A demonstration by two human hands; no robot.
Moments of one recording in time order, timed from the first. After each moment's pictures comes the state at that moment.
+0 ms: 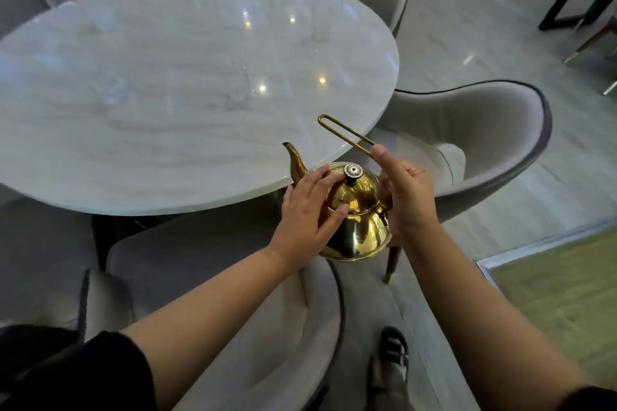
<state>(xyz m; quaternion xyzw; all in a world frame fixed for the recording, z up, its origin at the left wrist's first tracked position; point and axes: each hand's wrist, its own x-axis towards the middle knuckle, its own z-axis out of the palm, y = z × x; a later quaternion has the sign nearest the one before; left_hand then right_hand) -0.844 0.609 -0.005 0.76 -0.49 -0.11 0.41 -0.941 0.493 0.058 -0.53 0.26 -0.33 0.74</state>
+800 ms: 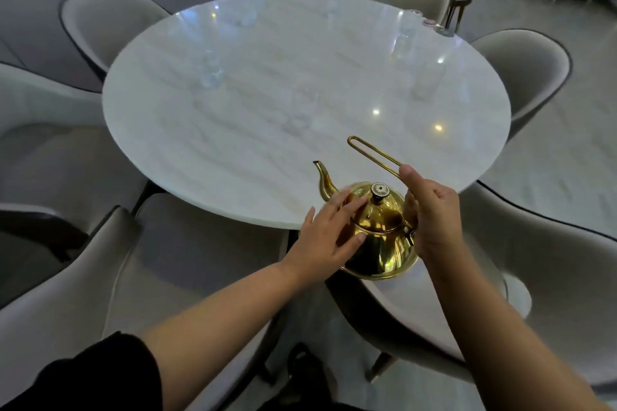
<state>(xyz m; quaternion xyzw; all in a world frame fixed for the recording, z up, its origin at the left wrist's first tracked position) -0.825 0.460 0.006 0.86 -0.31 -0.08 0.40 -0.848 0.297 0.067 -0.65 0.14 -0.17 0.72</state>
